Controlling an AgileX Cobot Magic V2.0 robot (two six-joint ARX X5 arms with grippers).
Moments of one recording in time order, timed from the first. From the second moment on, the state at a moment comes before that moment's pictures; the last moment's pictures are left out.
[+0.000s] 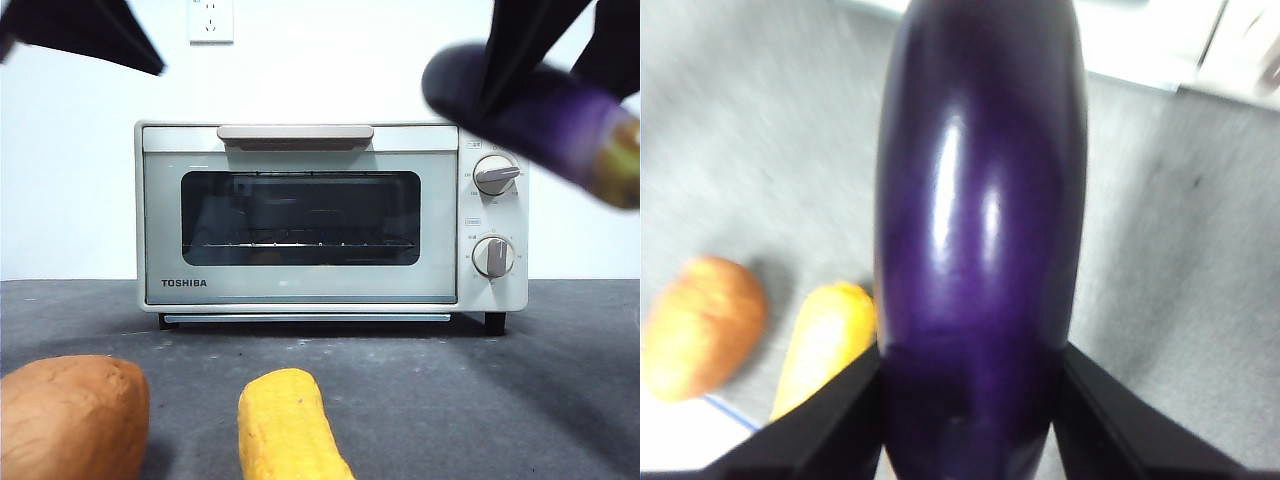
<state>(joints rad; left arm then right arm) -0.35 1.15 1.01 -0.43 0.45 -0.21 0.86 0.91 0.85 -0.74 0.08 0.49</state>
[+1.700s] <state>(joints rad) -0.63 1.60 1.42 -1.00 0.31 0.02 0.86 0.63 0.85 -0.82 0.13 0.45</state>
